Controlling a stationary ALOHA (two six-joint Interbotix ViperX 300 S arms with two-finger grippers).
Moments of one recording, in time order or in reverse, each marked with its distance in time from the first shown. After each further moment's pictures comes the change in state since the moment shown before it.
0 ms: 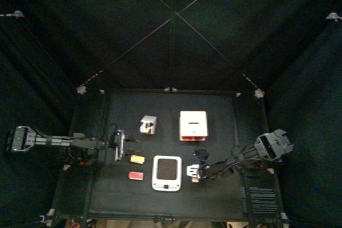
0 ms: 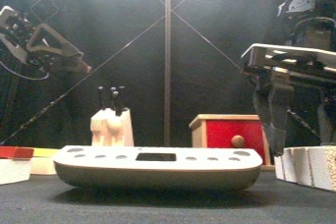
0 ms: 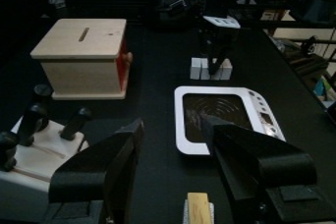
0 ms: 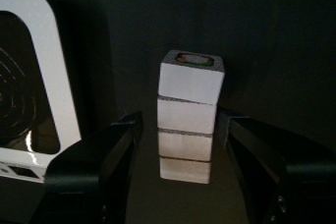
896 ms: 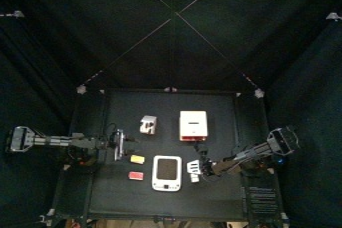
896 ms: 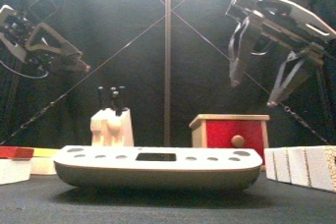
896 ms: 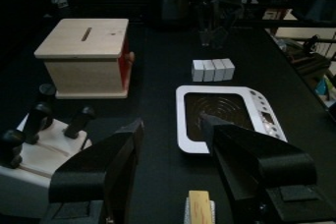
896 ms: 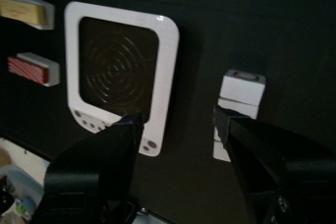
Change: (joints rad) left arm -0.025 -0.025 0.000 0.002 0.035 0.000; right arm -0.028 -0.201 -0.021 -0.245 0.005 0.000
